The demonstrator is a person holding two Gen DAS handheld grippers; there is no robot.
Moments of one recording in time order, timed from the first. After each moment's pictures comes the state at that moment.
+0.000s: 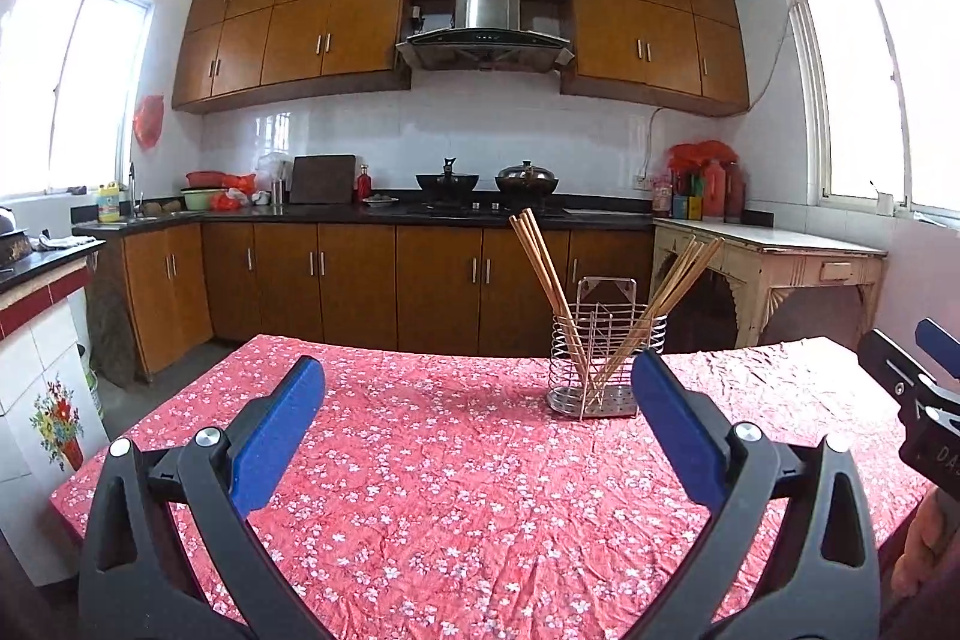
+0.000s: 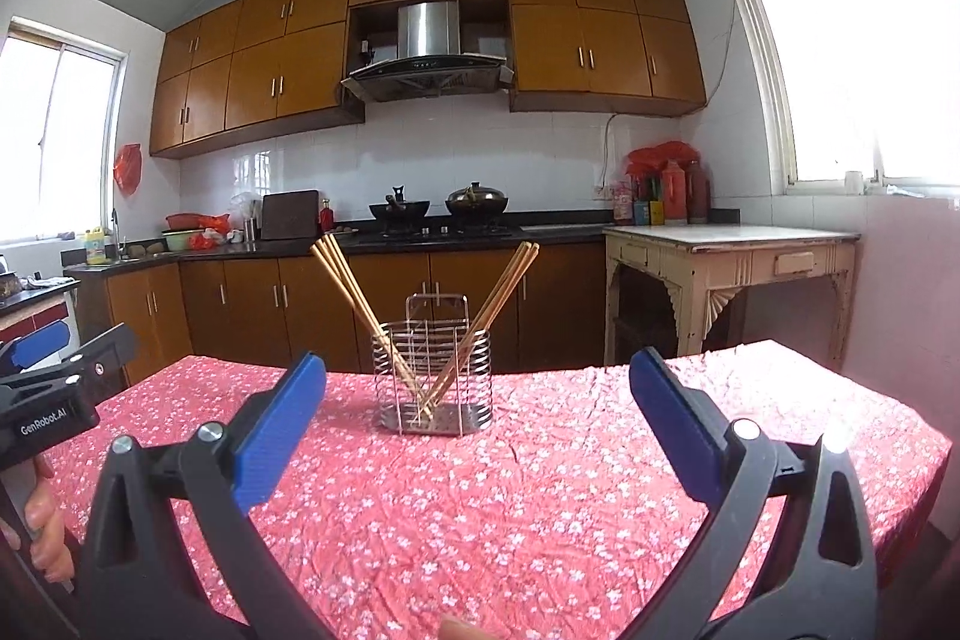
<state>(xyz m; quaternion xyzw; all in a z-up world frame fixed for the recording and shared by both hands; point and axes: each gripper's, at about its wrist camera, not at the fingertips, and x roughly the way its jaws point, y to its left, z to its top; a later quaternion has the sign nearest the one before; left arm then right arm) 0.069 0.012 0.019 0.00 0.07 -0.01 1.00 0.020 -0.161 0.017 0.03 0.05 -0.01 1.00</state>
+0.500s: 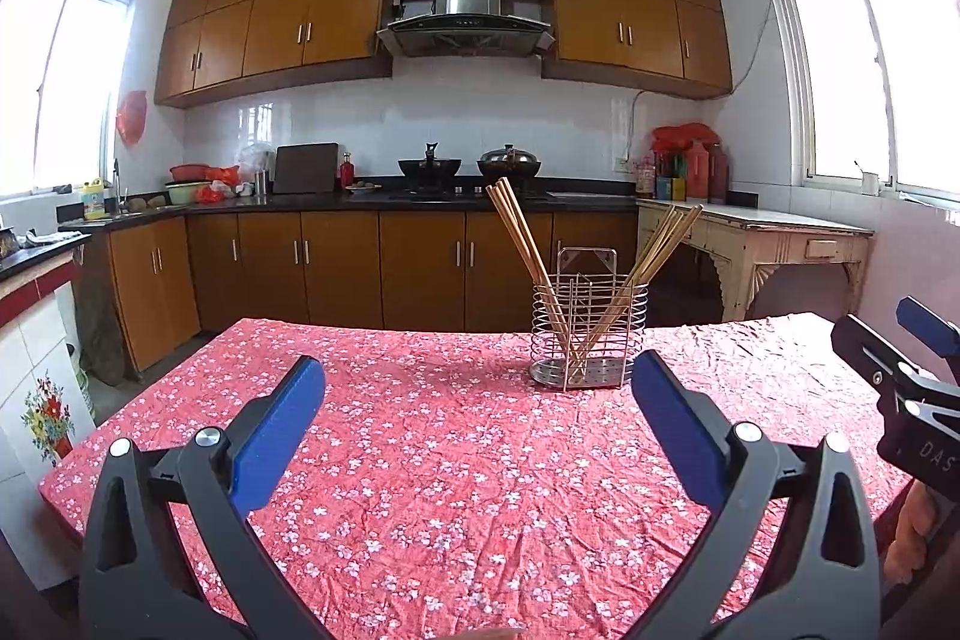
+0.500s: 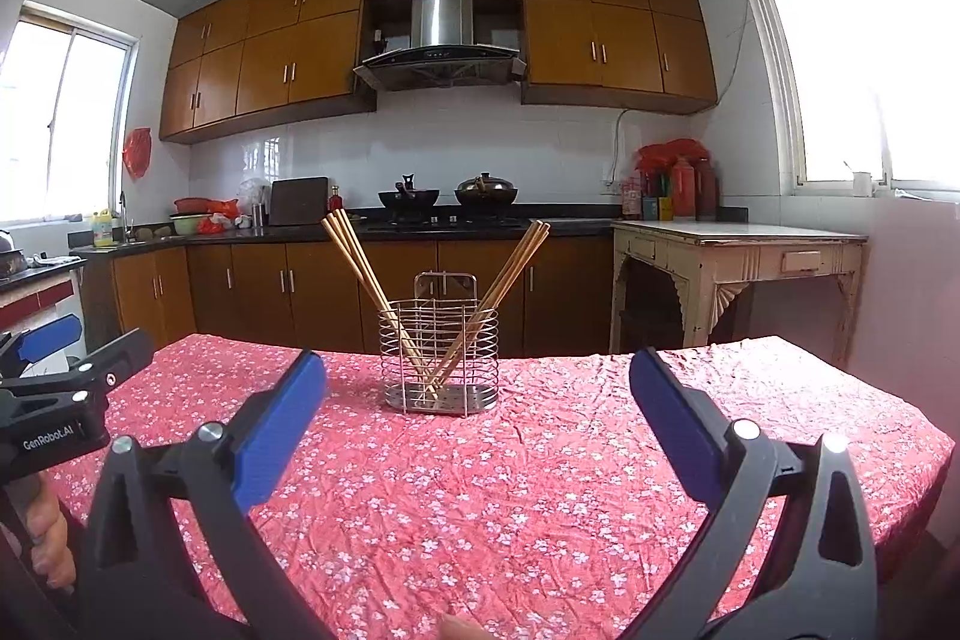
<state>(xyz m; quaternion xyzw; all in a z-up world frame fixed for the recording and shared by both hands) 0.063 0.002 0.000 0.00 0.09 -0.02 1.00 0.020 -0.154 0.004 0.01 0.05 -0.01 1.00</state>
